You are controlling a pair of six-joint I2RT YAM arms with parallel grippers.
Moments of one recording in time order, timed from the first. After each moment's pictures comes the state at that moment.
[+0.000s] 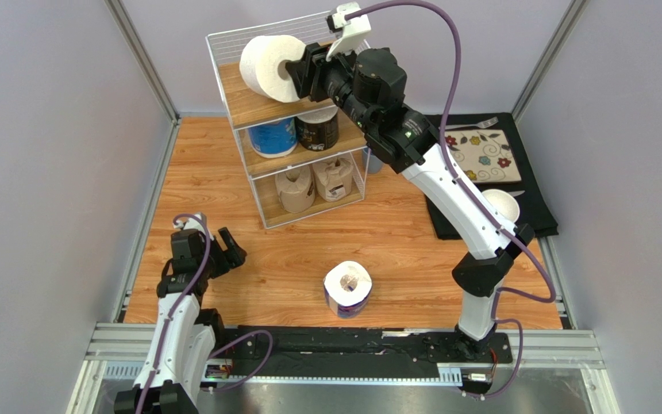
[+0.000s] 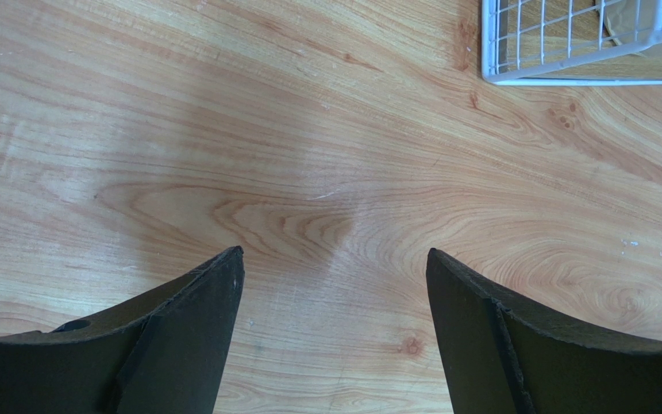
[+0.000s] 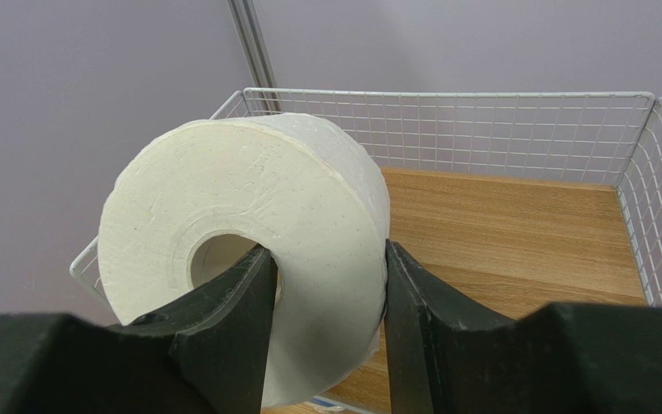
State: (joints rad) left arm 0.15 0.65 0.29 -0.42 0.20 -0.37; right arm 0.81 1.85 2.31 -0.32 0.18 0.16
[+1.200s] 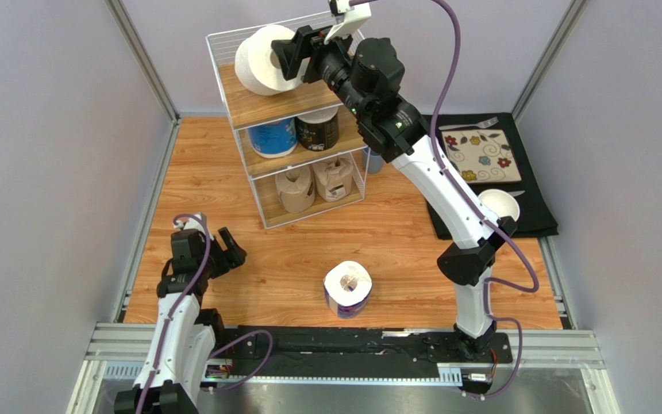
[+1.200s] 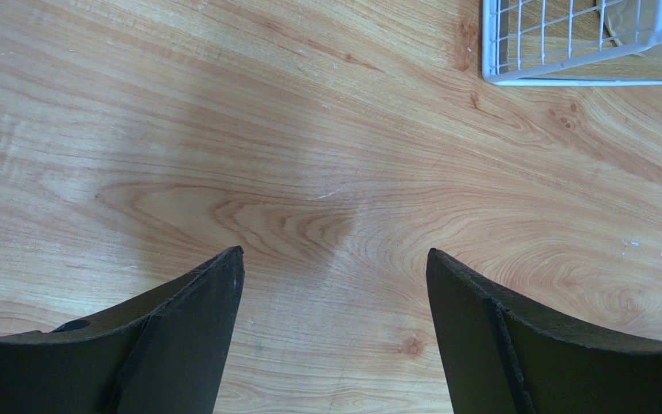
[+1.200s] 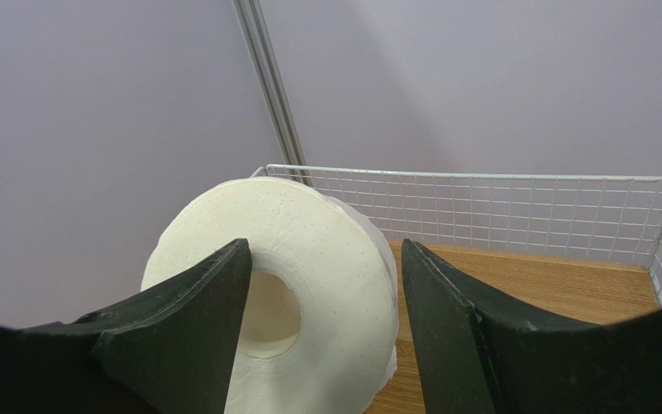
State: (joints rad) left arm 0.15 0.65 0.29 -0.42 0.20 -0.37; right arm 0.78 1.97 2.46 -0.22 0.12 0.19
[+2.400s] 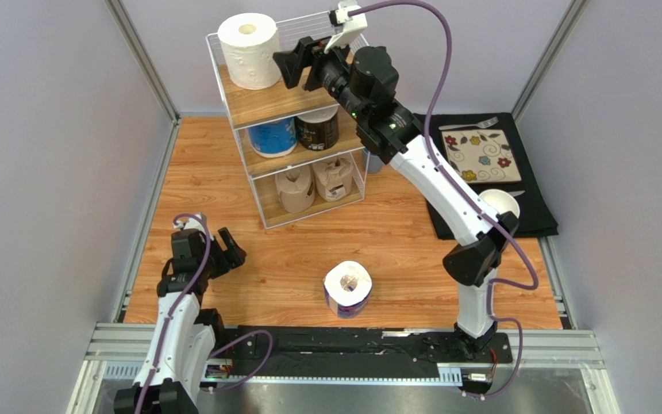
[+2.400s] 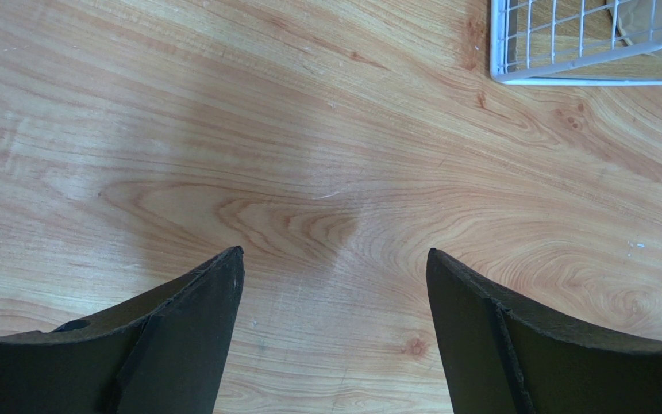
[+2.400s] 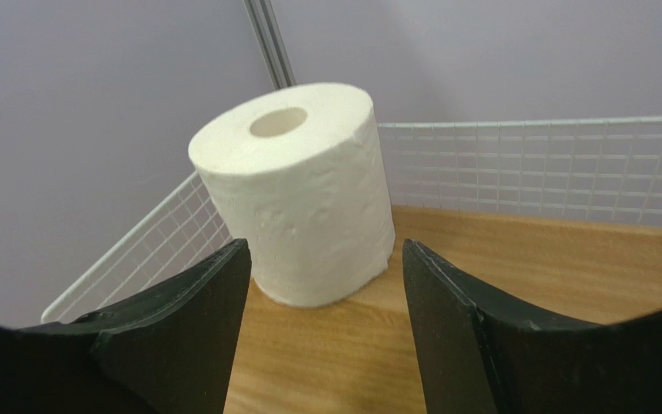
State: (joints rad) left arm 0.15 0.66 0.29 -0.42 0.19 -0.37; right arm 0.75 1.95 2.30 -0.09 0.06 0.25
